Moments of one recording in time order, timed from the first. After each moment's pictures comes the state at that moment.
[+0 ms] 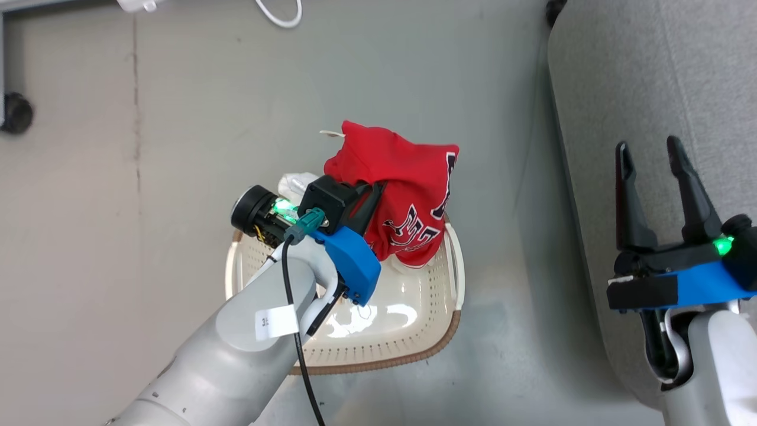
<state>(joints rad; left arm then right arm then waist) -0.82 0.10 -0.95 0.81 -0.61 -0.08 -0.26 -0.32 -0.13 -0.03 0.13 0.21 0.13 -0.26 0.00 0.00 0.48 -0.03</state>
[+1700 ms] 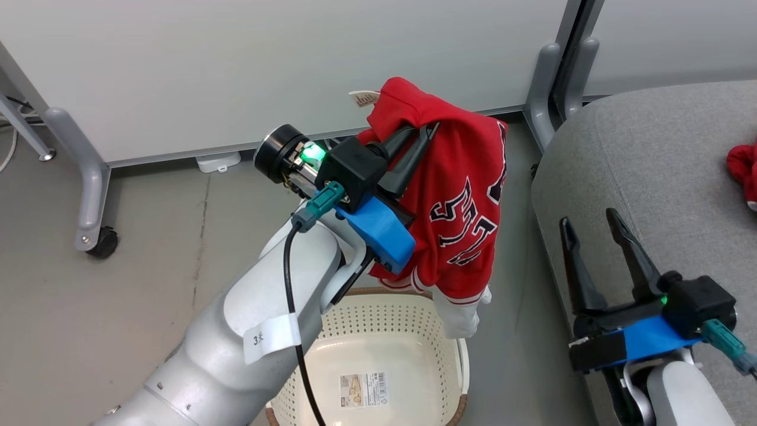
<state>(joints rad) -0.82 0.09 -0.79 0.55 -0.43 -0.12 -0.26 -0.19 -0.11 0.06 0.17 0.18 0.13 -0.26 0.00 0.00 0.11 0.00</state>
